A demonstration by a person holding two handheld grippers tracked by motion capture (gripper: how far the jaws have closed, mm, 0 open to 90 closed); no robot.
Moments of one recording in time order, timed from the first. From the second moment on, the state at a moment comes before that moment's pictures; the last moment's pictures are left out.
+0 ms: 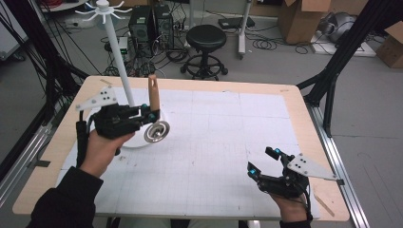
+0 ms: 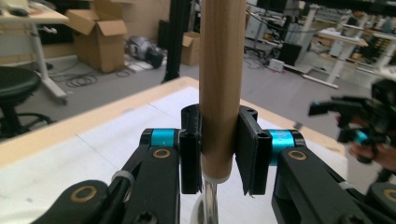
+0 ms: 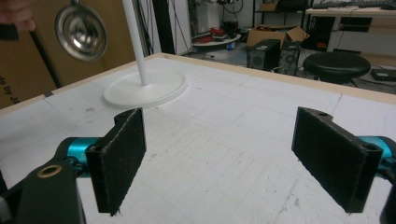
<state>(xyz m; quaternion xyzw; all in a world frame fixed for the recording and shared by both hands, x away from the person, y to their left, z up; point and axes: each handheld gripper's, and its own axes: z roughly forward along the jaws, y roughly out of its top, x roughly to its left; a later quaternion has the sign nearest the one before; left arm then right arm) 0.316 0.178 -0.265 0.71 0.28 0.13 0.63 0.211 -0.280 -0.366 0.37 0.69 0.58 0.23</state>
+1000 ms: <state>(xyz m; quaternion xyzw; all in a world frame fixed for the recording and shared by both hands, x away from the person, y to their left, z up) 0.375 0.206 -0.195 0.66 0.35 0.19 0.64 0.211 -0.280 -0.368 0.37 0.68 0.59 0.22</state>
